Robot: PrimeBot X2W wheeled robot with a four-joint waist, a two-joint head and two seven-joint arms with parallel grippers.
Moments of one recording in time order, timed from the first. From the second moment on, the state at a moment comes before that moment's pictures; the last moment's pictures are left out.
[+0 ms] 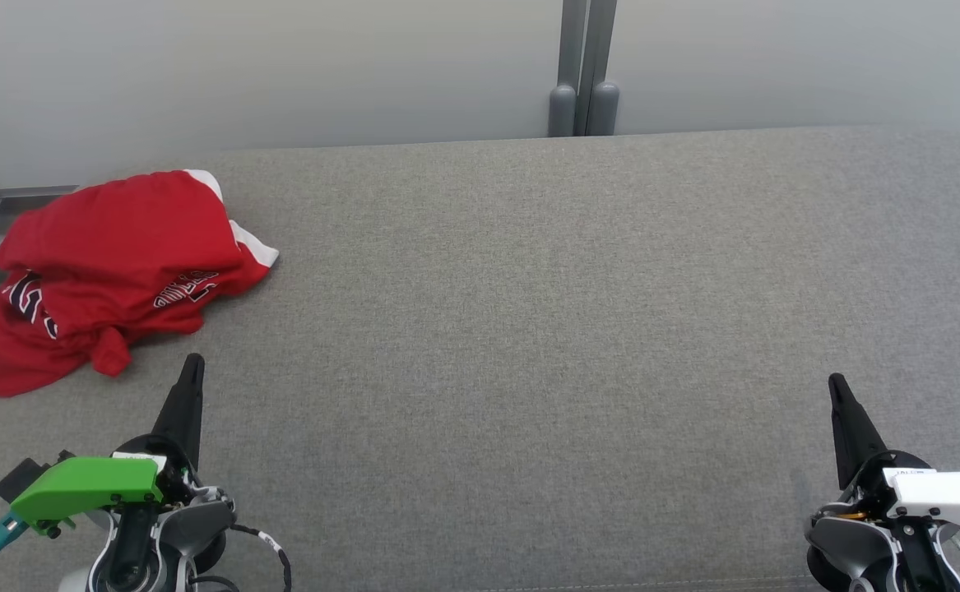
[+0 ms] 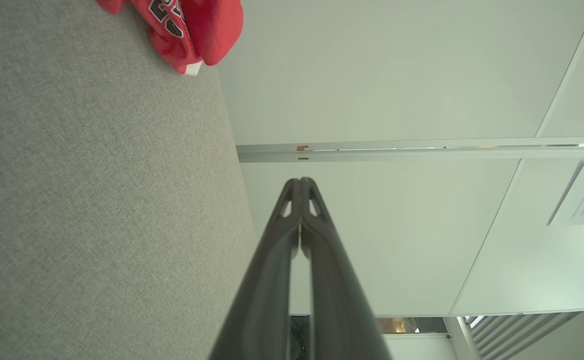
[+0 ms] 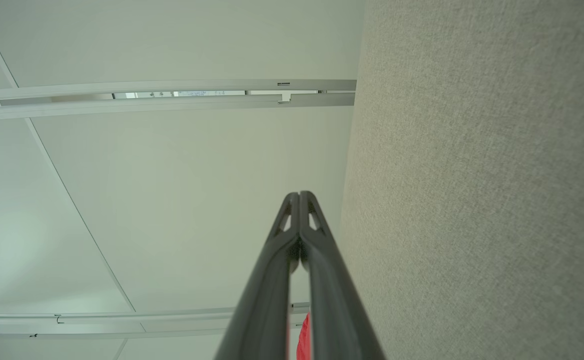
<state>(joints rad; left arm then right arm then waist) -0.18 0.05 0.12 0.33 -1.61 -0.13 0.20 -0.02 -0.05 -0.10 0.15 1.62 0.13 0.02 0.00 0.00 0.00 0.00</state>
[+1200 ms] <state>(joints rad) -0.09 0.04 0.03 0.36 -1.49 -0.13 0.09 0.01 -0.04 -0.03 0.24 1.48 0.13 -0.05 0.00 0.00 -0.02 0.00</state>
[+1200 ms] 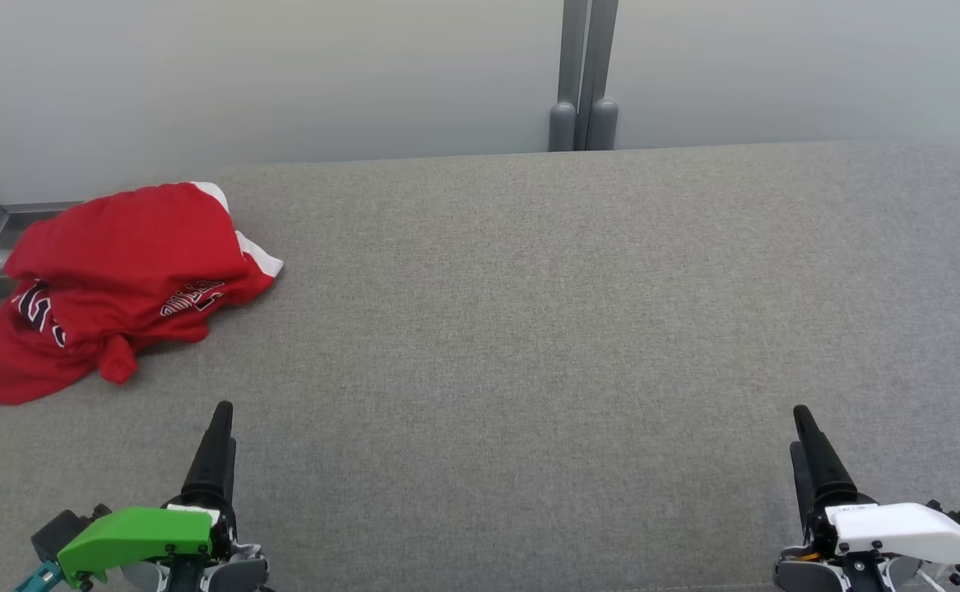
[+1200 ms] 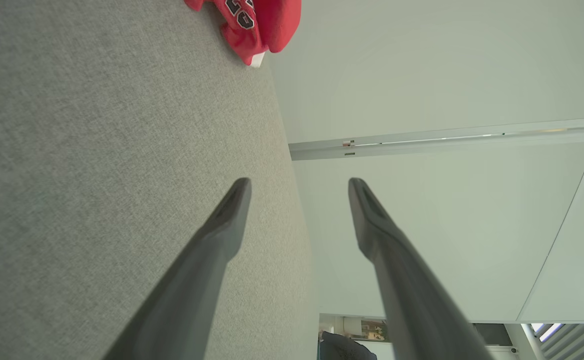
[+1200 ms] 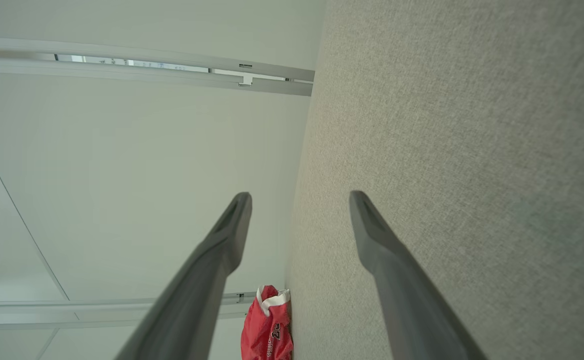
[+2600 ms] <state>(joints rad) -0.05 0.09 -0.15 0.37 -0.82 -0.03 -0.09 -0.01 -0.04 0.00 0.25 0.63 0.13 -0.05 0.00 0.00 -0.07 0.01</state>
